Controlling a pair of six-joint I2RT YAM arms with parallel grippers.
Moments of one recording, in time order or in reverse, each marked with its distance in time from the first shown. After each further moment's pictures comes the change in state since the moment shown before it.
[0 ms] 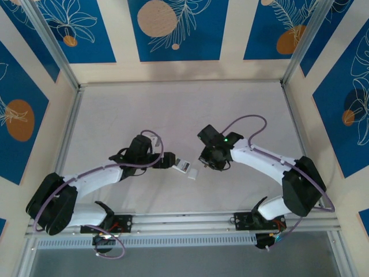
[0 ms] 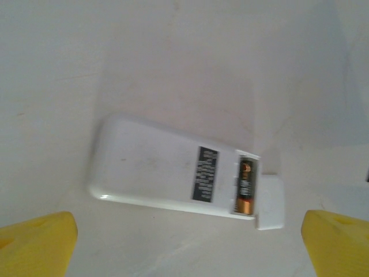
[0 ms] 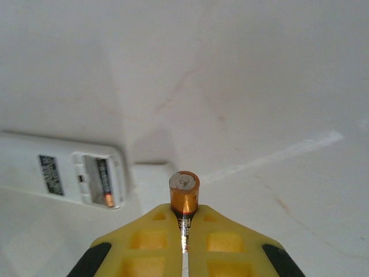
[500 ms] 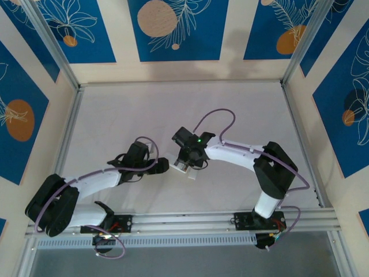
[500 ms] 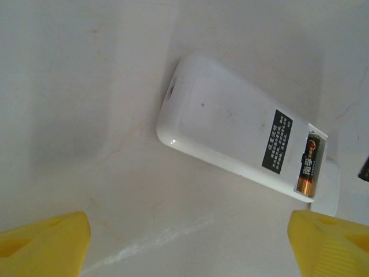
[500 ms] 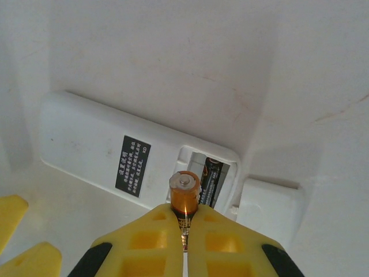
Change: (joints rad) left arm 0.021 -0.015 -0.102 0.000 -0.011 -0.093; right arm 0.152 0.261 0.170 0.129 0.060 -0.091
